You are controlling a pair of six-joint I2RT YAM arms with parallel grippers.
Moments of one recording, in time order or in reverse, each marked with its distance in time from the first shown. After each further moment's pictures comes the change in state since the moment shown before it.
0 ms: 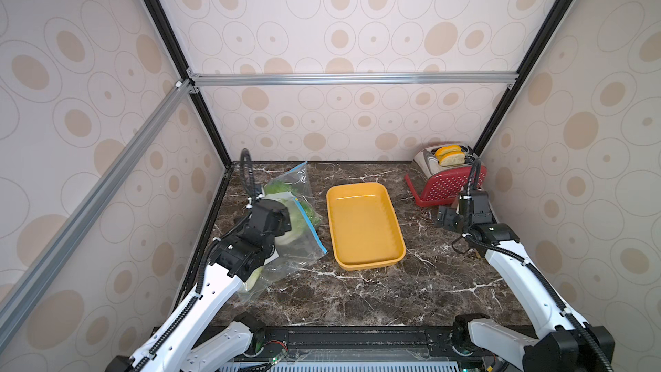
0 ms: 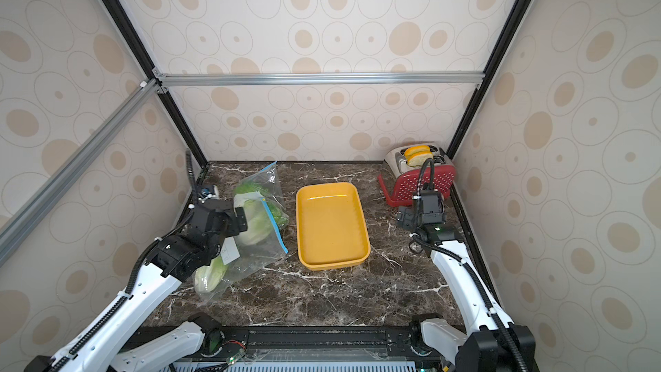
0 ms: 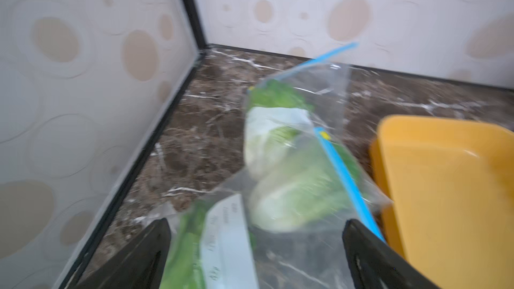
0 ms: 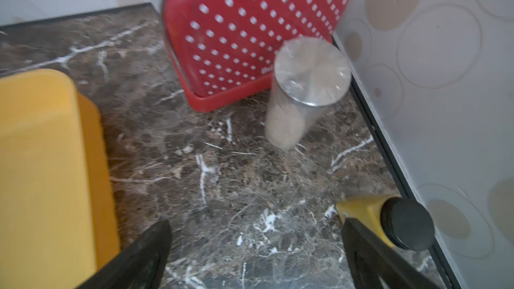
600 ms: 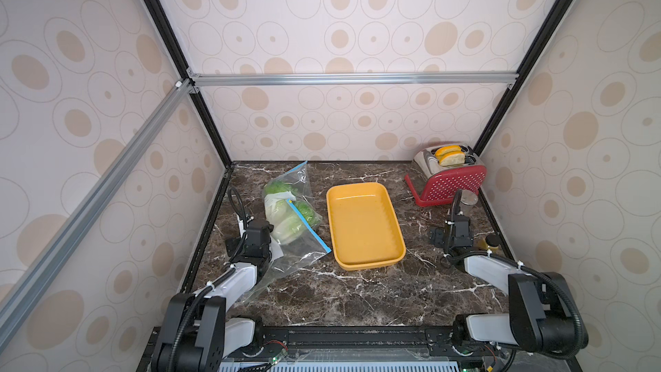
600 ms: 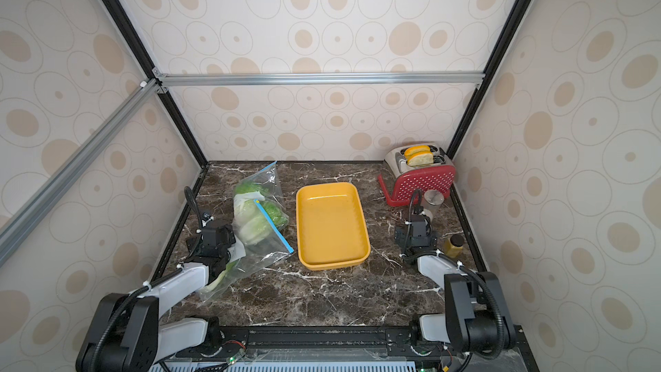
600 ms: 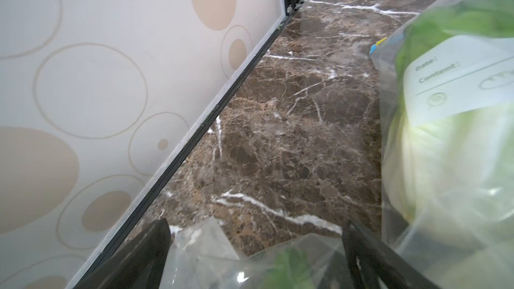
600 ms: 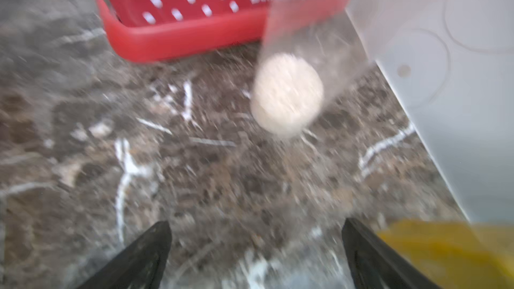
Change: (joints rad) left arm 0.254 0.335 -0.530 0.967 -0.018 0.290; right arm -0.031 0.262 -0.371 0.755 -0.014 -0.161
